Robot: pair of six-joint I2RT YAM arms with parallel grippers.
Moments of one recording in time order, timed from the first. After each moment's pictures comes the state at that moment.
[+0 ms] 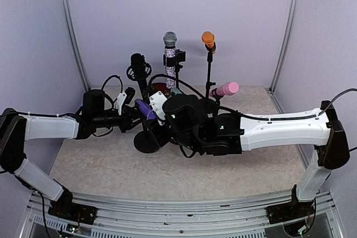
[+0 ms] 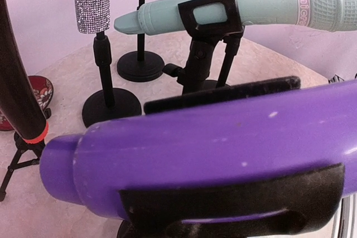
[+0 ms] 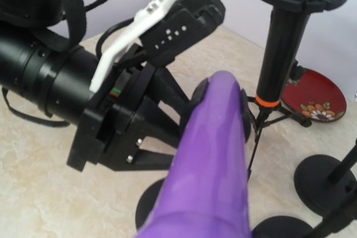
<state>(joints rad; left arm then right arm) -0.40 1.47 0.73 0.36 0.60 0.11 1.31 1.75 1.46 -0.06 0.54 0.09</state>
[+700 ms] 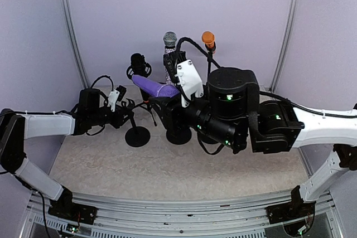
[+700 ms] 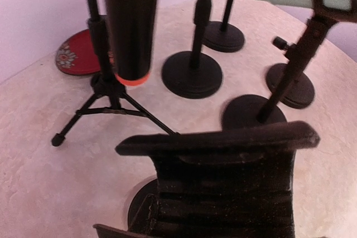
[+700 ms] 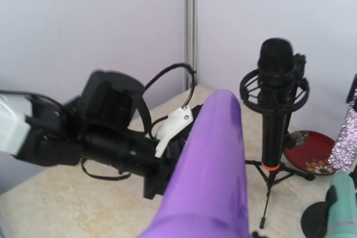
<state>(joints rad) -0.33 1.46 0.75 0.24 0.35 0.10 1.46 1.49 1.50 -0.13 0.65 0.11</state>
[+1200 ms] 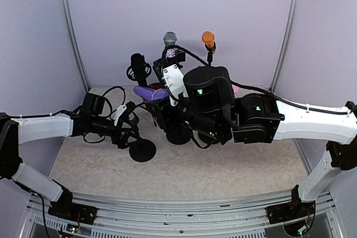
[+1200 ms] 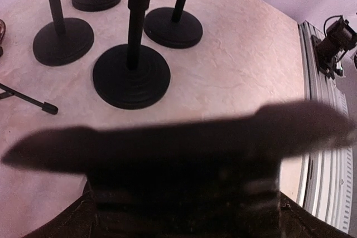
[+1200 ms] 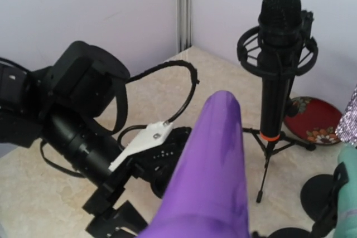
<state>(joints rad) -0.38 1.39 0.76 -0.10 0.72 0.29 1.37 1.61 1.59 -0.25 0.56 0.17</state>
